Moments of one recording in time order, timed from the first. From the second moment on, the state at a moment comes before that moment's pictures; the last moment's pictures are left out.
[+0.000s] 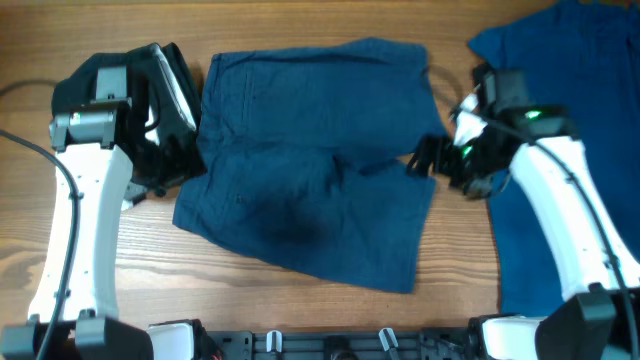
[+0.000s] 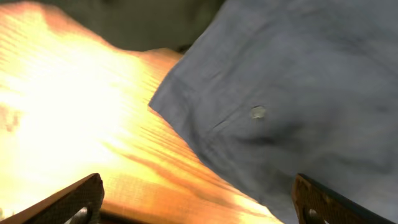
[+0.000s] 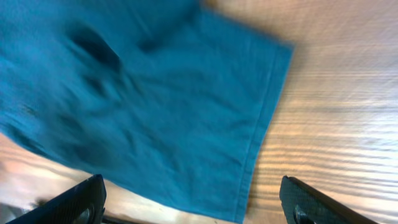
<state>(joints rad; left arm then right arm) 0.09 1.49 1.33 -1.34 0.00 -0.38 0.11 1.52 1.18 -1.14 -0.33 0.31</state>
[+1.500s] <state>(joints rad) 0.24 1.61 0.84 -0.82 0.24 -0.43 0.16 1.52 0.59 -0.88 -0.57 0.46</state>
